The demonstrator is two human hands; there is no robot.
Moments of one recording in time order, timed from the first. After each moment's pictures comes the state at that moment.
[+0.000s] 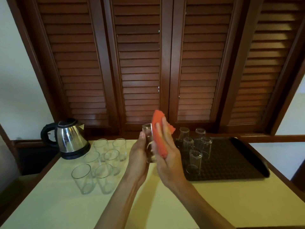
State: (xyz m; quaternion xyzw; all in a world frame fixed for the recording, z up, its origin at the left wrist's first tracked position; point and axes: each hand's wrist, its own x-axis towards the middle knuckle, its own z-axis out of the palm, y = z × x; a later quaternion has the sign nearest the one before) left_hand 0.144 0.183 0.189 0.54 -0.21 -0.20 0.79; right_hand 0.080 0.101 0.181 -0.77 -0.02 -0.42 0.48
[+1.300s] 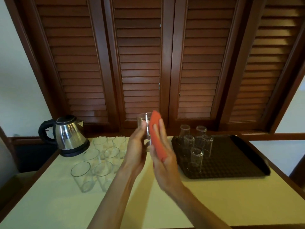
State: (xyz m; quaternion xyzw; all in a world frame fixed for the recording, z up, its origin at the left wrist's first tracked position) left_hand 0.169 0.182 0.197 0.53 -0.22 -0.20 0.80; right_hand 0.090 0.116 0.167 -0.72 -0.08 -0.39 0.57
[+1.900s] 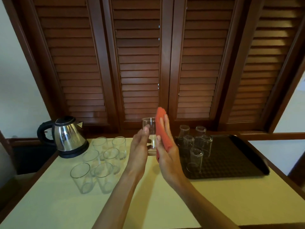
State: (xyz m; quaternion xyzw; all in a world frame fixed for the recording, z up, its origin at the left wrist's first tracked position) left_hand 0.163 0.177 0.184 0.60 -0.24 -0.11 0.75; right_hand 0.097 0.105 0.177 -0.68 -0.03 -0.39 0.62
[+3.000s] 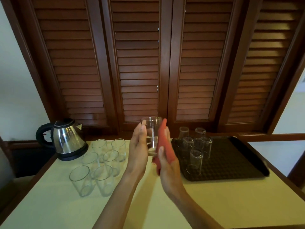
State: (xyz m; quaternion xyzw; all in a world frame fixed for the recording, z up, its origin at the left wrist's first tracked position) left_hand 0.160 0.174 0.194 0.60 -0.24 -0.08 0.76; right_hand 0.088 0.114 0.164 -0.68 -0.01 -0.39 0.63
